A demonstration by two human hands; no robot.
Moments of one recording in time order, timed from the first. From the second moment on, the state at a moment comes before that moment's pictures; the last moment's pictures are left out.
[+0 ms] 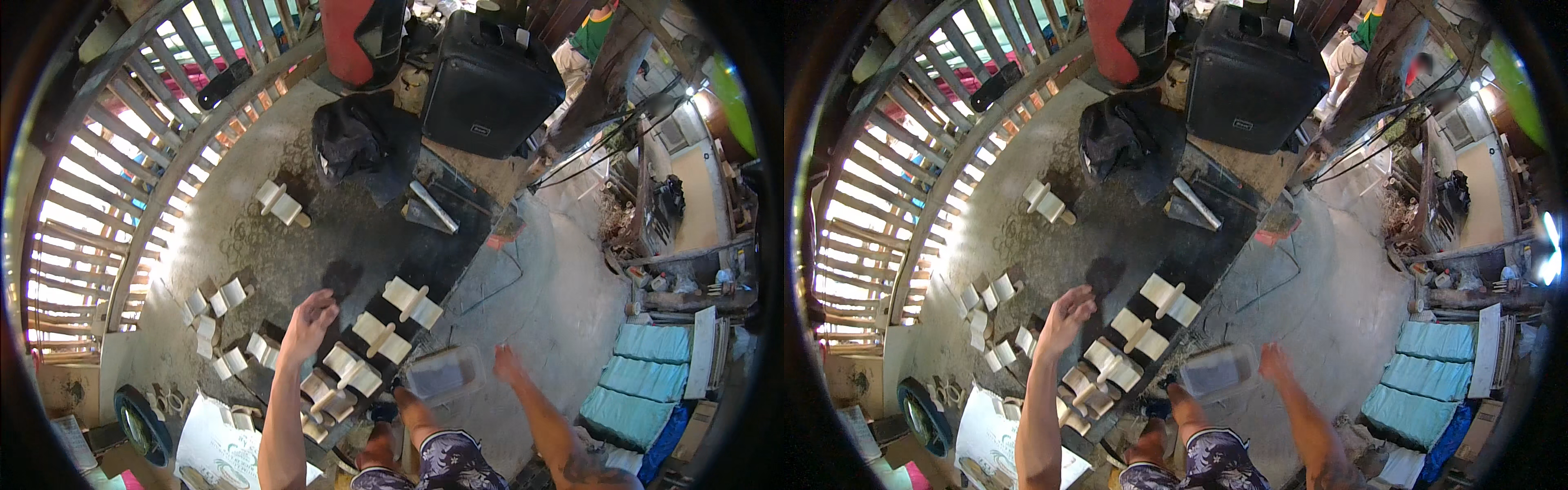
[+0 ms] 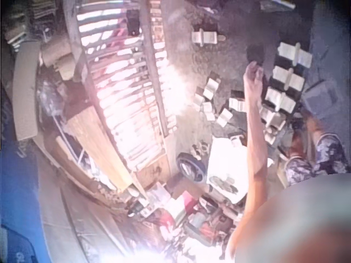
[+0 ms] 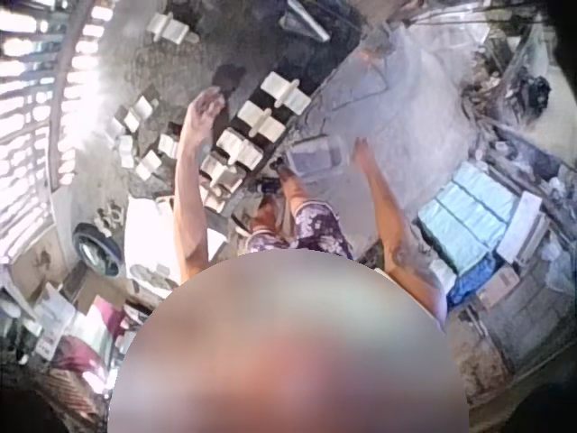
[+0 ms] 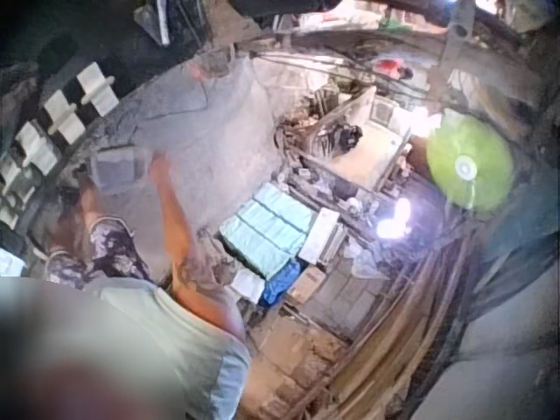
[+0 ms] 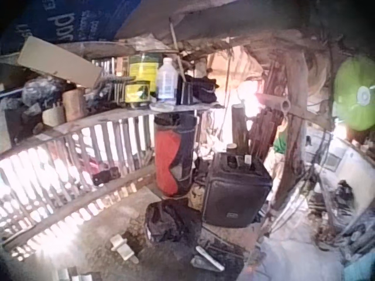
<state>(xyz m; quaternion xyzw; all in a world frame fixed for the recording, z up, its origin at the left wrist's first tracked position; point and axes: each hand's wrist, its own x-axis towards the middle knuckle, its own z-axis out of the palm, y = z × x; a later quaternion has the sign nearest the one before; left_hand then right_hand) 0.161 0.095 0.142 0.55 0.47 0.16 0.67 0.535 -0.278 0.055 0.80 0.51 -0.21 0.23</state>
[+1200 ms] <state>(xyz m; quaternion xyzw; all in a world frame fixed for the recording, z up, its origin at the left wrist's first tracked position) 0.185 -0.156 0.182 0.61 0.30 -0.09 0.73 0.514 -0.169 0.128 0.76 0.37 -0.37 -0.38</state>
